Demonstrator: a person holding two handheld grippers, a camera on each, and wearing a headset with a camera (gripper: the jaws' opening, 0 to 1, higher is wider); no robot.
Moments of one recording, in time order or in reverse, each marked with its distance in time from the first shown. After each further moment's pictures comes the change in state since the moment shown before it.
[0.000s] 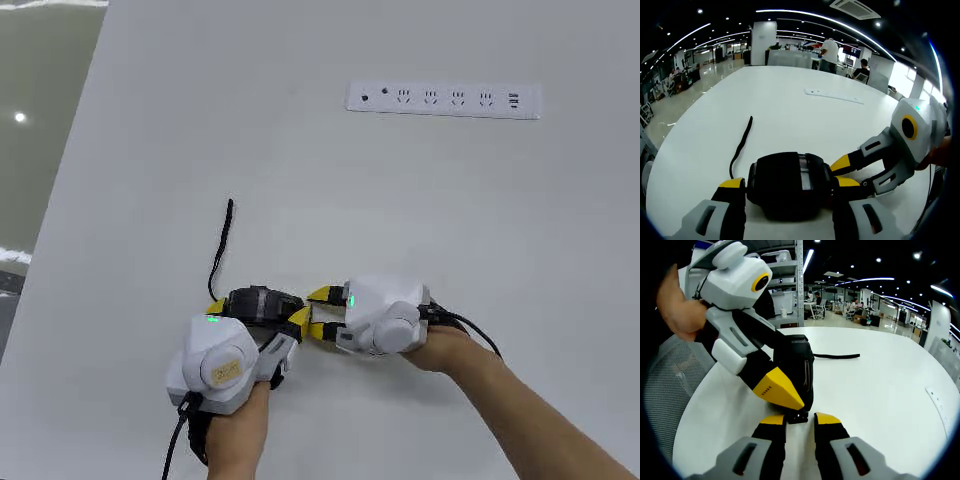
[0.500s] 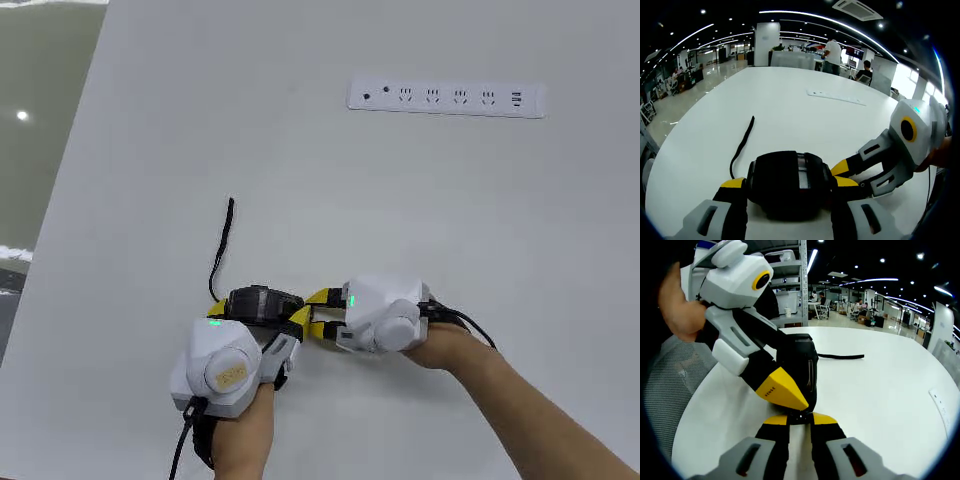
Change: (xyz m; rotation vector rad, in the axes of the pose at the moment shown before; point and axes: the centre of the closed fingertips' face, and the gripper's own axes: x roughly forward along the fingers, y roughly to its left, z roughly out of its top) left arm 0.000 -0.001 0.000 -0.017 -0.011 0.023; right arm 0.003 0.003 -0.001 -0.019 0.002 0.035
